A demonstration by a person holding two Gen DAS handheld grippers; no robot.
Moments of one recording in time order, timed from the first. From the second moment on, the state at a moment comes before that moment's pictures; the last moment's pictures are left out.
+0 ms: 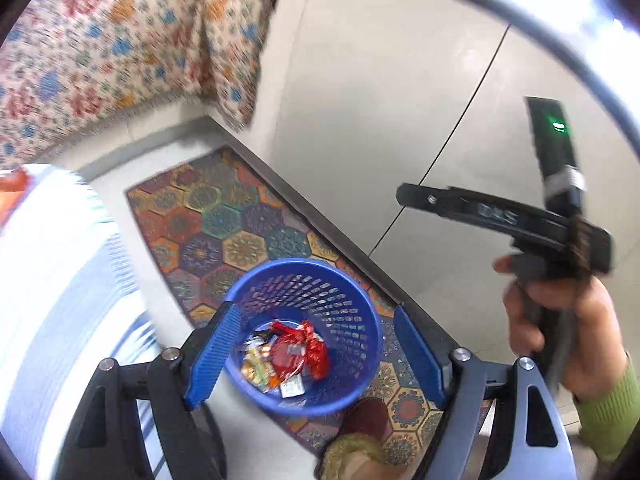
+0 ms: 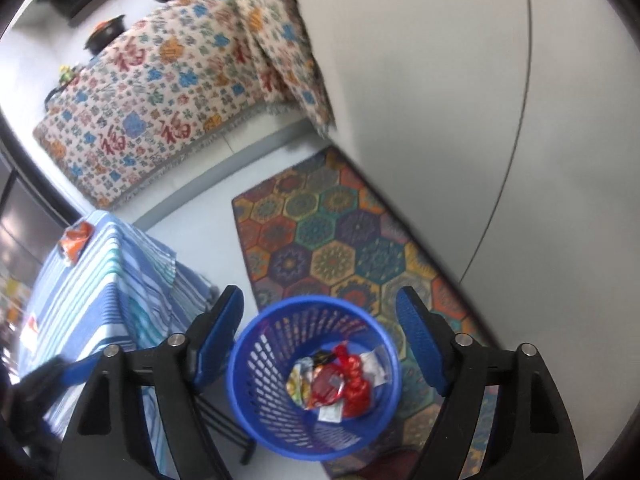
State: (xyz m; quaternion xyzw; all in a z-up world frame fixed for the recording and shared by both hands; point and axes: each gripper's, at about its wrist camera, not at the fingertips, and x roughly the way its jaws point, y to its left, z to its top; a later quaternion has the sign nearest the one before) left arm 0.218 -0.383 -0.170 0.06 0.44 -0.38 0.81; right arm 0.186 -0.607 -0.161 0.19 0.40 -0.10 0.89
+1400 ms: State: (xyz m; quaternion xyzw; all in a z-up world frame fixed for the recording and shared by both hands) left arm 0.339 0.048 -0.190 0.12 0.43 -0.19 0.87; right arm 0.226 -0.210 -0.192 -0.02 0.45 0.09 0.89
